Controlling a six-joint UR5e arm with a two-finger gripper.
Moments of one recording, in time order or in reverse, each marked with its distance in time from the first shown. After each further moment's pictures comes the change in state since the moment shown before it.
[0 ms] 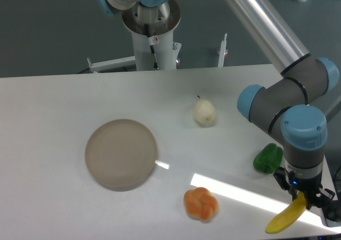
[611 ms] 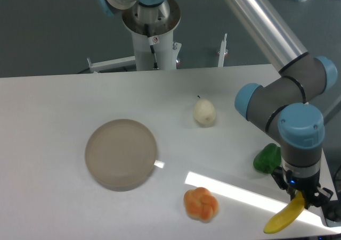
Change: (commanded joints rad) arm -0.034 0.076 -0.047 -0.009 -0.009 -0.096
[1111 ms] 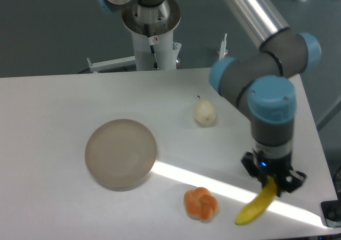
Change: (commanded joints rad) arm -0.083 0.277 -0.286 -0.133 -0.060 -0.224
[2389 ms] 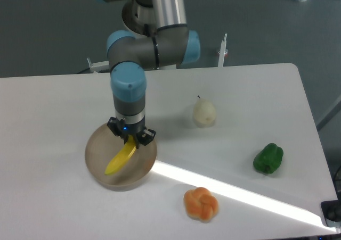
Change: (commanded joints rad) arm -0.308 0.073 -0.531 0.254 -0.083 -0.466
